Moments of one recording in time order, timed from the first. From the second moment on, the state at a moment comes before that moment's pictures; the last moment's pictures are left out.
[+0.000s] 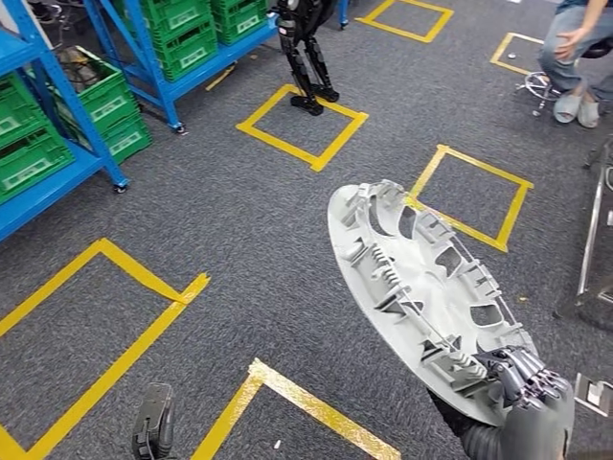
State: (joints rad) left arm -0.11 -0.13 0.58 -0.21 -0.60 0.03 -0.31; right arm 0.32 -0.19 0.51 -2.02 0.99 -0.67 -0.28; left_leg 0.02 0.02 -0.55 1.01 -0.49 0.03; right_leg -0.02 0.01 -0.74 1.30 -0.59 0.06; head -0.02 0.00
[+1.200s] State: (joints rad) left arm -0.11 -0.13 0.58 -0.21 -0.61 0.03 -0.31; right arm 0.33 -0.19 0.50 -2.03 0.98 -0.67 -0.29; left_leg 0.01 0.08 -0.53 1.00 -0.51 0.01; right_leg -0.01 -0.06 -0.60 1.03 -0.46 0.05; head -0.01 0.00
